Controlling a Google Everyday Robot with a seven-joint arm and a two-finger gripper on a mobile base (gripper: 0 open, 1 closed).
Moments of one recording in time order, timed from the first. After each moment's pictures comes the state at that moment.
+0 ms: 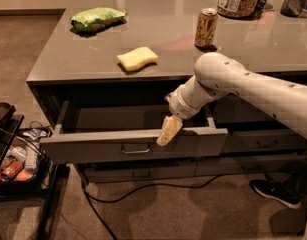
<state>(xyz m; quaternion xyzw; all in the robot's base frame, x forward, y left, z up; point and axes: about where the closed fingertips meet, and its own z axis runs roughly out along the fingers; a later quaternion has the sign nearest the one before) 0.607 -0.046 0.693 -0.62 0.73 0.15 0.24</state>
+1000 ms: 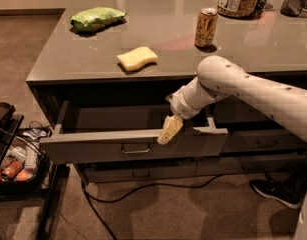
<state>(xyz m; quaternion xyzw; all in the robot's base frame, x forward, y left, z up) 0.623 -0.051 0.678 -0.61 0.73 0.16 0.25</state>
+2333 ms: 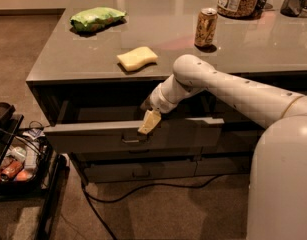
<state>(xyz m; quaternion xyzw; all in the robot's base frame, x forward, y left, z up) 0.670 0.016 0.654 -0.64 0.70 0.19 0.26</state>
